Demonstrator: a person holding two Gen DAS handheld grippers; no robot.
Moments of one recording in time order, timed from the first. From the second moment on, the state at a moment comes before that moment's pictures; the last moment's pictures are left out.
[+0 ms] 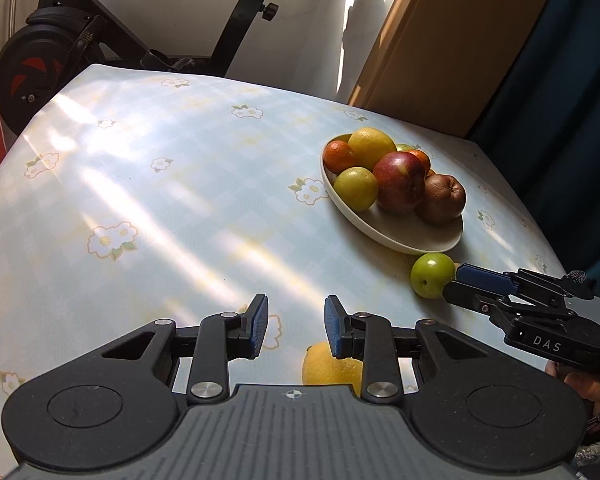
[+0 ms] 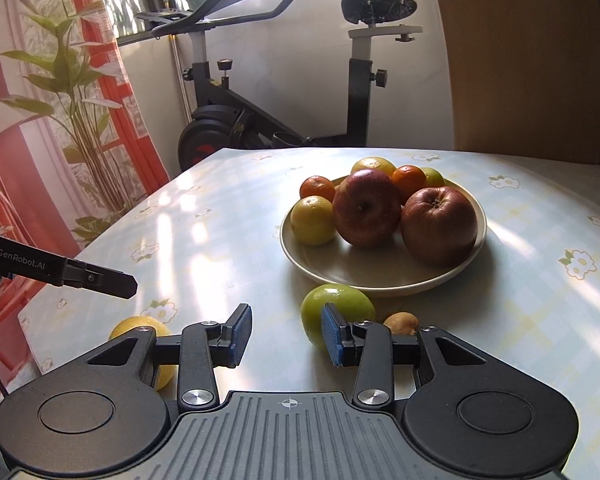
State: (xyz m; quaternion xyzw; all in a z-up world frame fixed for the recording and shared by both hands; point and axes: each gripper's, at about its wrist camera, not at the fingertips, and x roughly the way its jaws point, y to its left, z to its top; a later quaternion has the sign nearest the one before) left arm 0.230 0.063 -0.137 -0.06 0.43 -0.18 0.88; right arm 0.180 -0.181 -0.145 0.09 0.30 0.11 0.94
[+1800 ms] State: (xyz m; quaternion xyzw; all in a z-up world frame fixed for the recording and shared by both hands) left arm 0.236 0.067 -0.156 -0.12 0.46 -0.22 0.85; right arm 0.173 -0.116 -0.147 0.04 0.37 0.23 0.90
